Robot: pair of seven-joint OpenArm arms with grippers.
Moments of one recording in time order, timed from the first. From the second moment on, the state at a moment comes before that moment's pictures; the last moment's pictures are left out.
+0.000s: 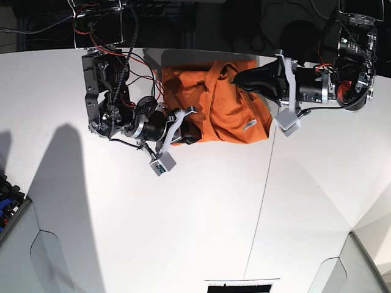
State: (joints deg) left arm 11.5 -25.3 -3.8 100.7 -80.6 -38.3 80.4; right arm 6.7 -1.9 -5.9 79.8 30.6 32.7 -56.3
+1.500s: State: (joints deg) left arm -17.6 -22.0 16.3 66.0 -41.6 -39.8 54.8; right arm 5.8 -1.7 -6.0 79.8 35.5 32.5 -61.8
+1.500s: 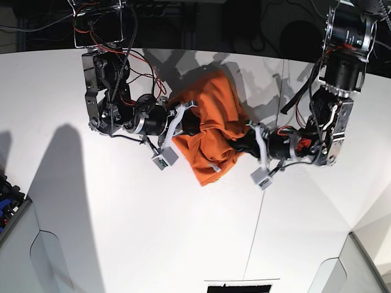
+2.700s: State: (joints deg) left arm -19.1 -37.3 20.2 80.9 -57.6 -38.2 65.8; right arm -1.1 2.9 9.5 93.5 33.0 32.4 -61.0
